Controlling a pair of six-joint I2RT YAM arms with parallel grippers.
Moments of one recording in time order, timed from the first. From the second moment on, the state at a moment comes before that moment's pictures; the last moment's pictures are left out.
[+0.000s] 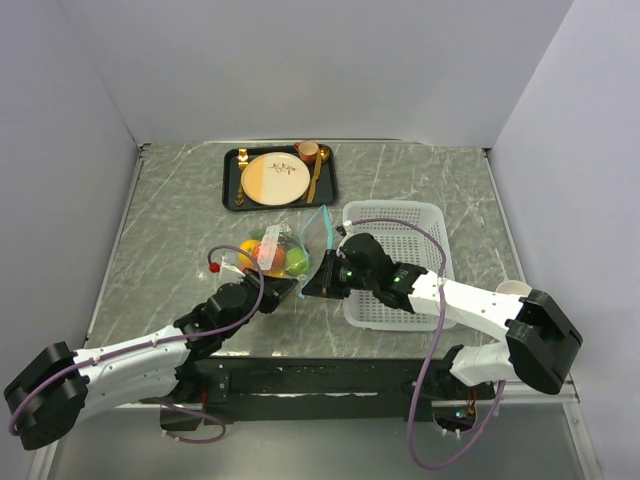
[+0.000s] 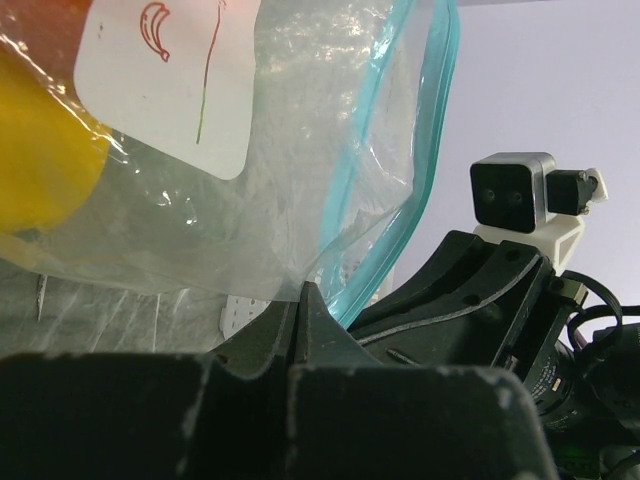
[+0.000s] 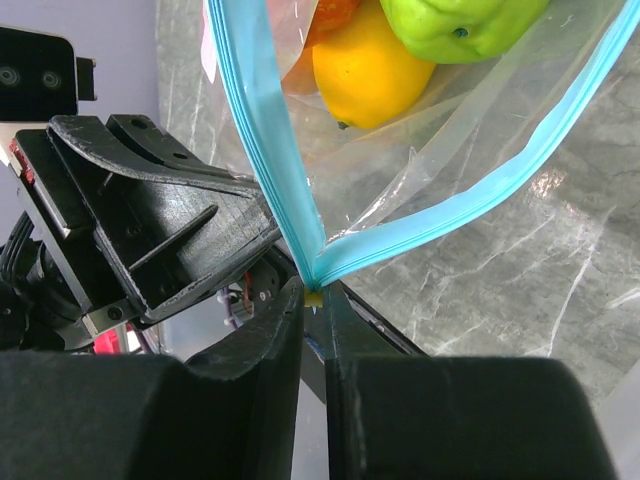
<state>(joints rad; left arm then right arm) -0.90 0.89 0.22 0.41 -0.29 -1.48 0.87 1.30 0.75 -0.04 -0.23 1.00</state>
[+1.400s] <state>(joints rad) -0.90 0.91 0.18 0.49 -0.26 -1.51 0.87 1.29 0.74 -0.01 -0.18 1.03</state>
